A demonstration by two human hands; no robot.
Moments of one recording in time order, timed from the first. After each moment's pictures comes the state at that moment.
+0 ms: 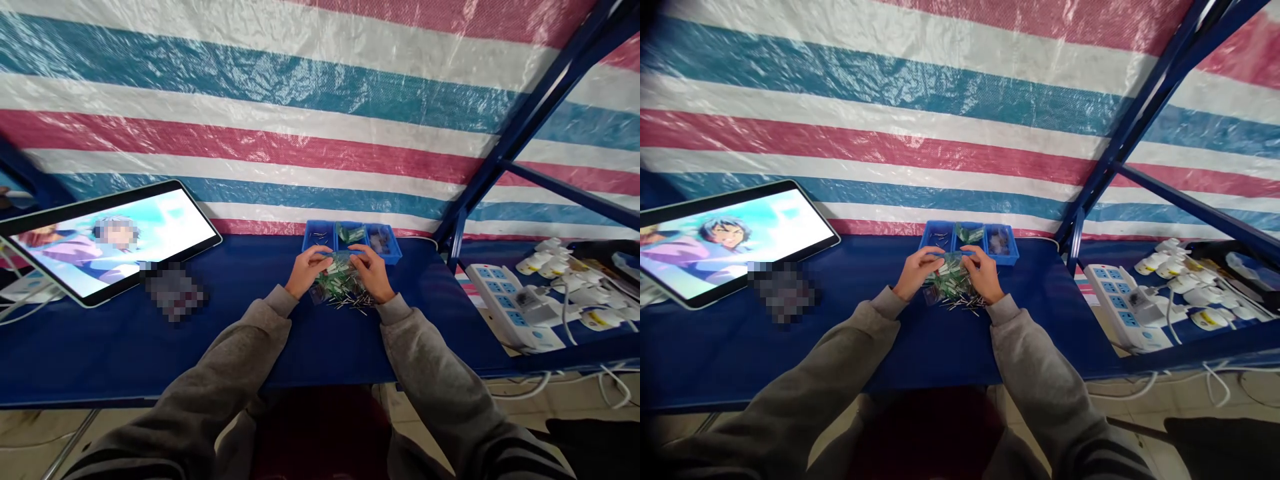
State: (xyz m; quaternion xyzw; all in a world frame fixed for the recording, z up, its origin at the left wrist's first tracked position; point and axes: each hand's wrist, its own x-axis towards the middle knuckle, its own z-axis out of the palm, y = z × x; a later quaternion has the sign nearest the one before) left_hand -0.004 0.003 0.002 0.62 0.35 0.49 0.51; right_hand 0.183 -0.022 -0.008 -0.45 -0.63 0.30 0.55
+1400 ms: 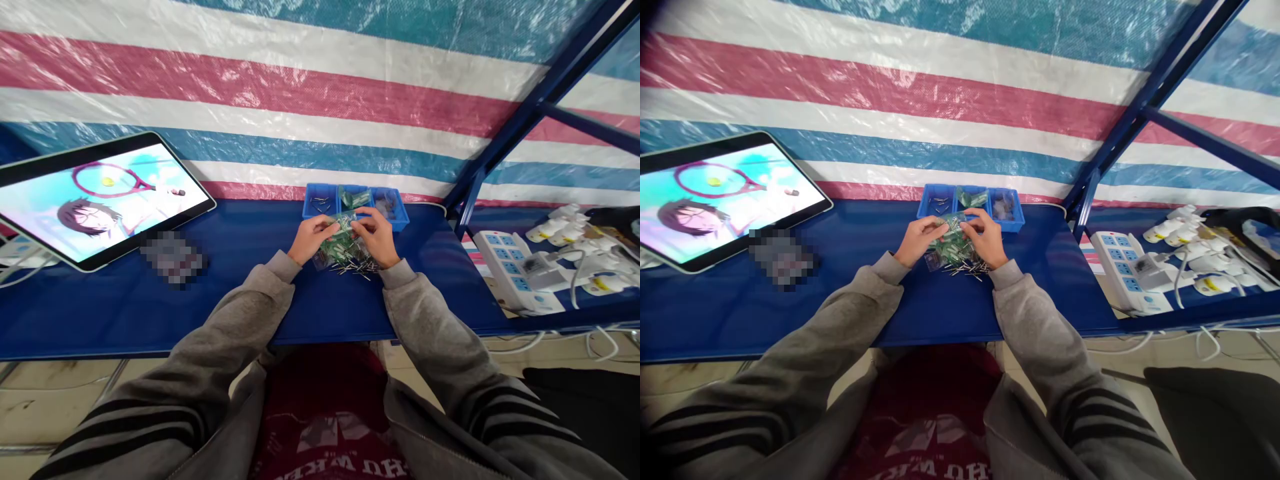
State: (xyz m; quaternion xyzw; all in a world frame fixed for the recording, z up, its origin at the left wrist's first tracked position) left_hand 0.004 0.003 0.001 0.66 0.34 0.47 0.48; right_hand 0.188 -0.021 -0.008 -0.46 -0.65 0.27 0.55
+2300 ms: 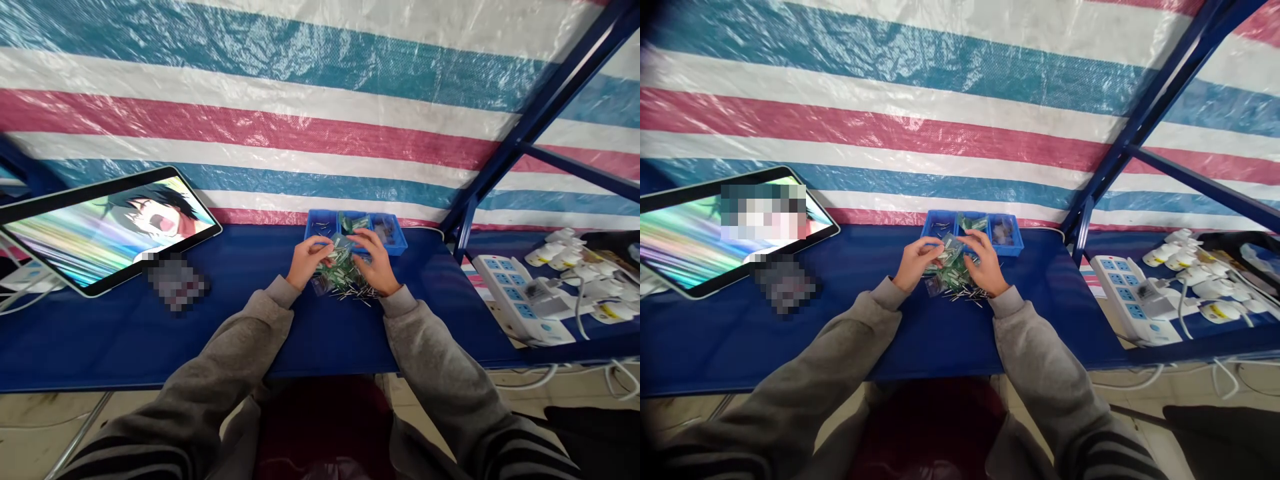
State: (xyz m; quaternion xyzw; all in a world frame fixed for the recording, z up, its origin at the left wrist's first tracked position) left_hand 0.001 0.000 0.002 0.58 0.35 0.50 0.54; right_hand 0.188 -0.027 -0.002 -0.39 -0.74 0.14 0.53
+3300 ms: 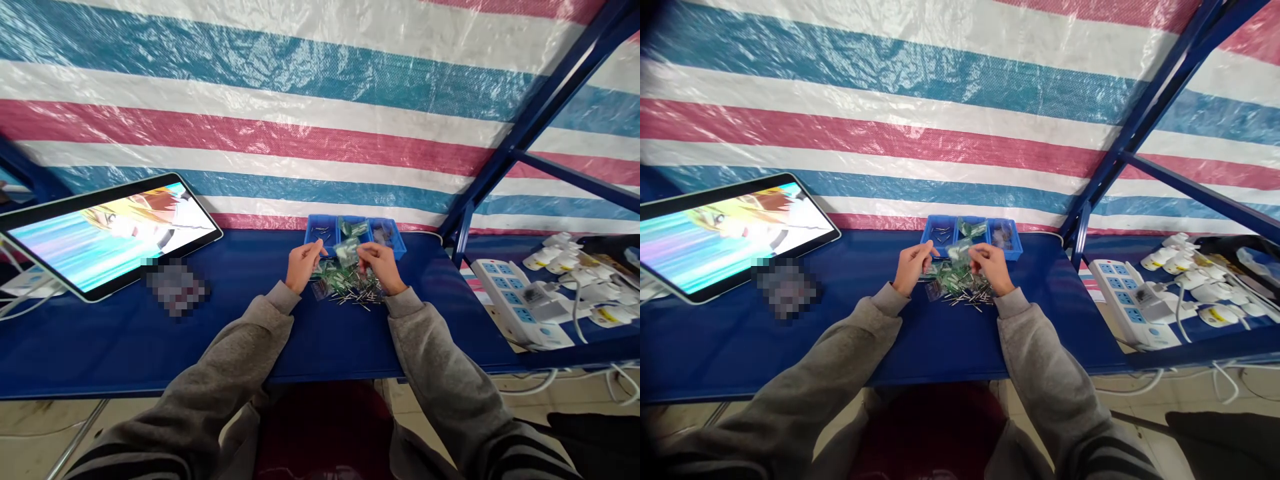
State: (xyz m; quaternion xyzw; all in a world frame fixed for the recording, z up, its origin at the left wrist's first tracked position) left_hand -0.006 0.002 0.005 0.59 0.39 0.53 0.46; right_hand 0.196 -0.017 -0.003 -0.46 -0.52 0.48 0.54
